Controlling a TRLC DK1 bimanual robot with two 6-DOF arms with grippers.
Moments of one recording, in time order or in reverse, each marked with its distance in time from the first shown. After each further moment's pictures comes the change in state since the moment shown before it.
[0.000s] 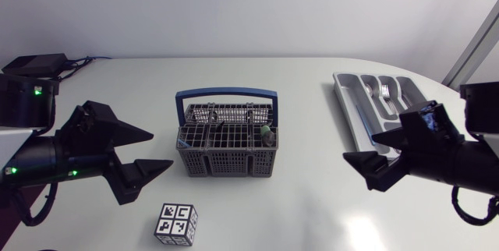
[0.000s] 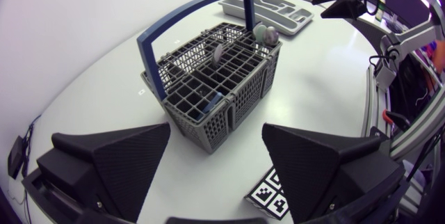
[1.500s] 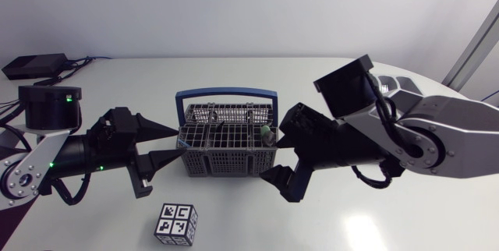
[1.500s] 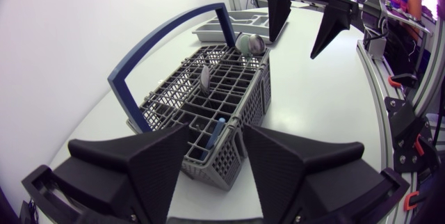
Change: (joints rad) left arm 0.068 0.226 -0.095 0.427 0.246 0.241; right arm 0.470 0.500 0.231 0.122 -0.020 -0.076
